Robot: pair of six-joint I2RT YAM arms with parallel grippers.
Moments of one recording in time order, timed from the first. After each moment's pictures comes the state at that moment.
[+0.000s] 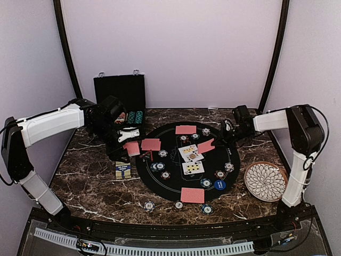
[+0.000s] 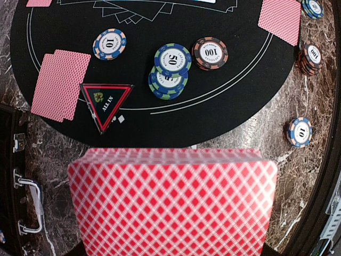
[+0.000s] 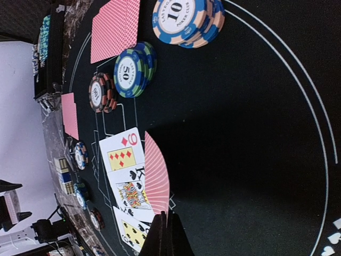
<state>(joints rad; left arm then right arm) -0.58 1.57 1.31 -0.99 0.22 0.67 0.29 1.91 1.17 -0.27 -0.62 0.56</state>
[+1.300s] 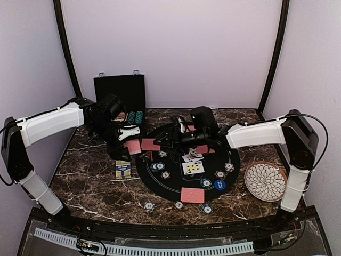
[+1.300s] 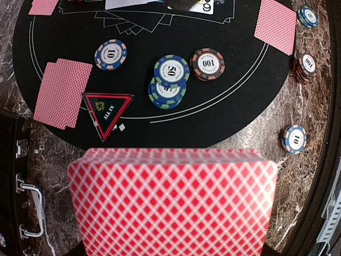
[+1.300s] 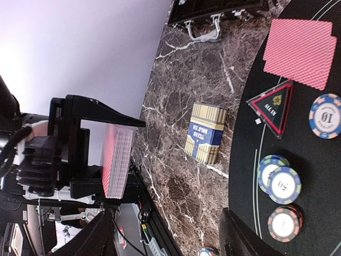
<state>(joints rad) -0.58 1.57 1.33 -0.99 0.24 0.66 0.83 1.85 1.21 0.19 -0.59 0.96</state>
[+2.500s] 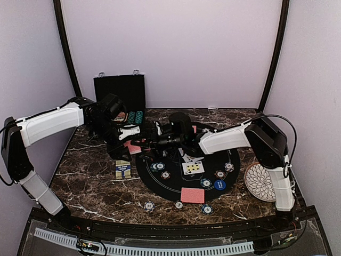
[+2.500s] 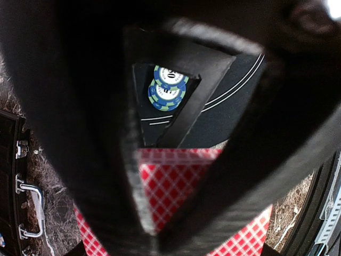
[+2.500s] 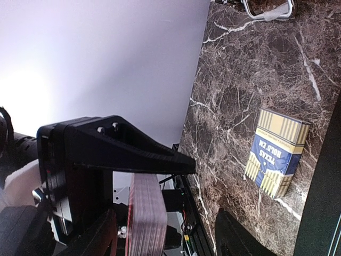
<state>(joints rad) -0.58 1.57 1.33 -0.99 0.25 0.65 0.92 2.18 1.46 0.49 -0.70 1.23</state>
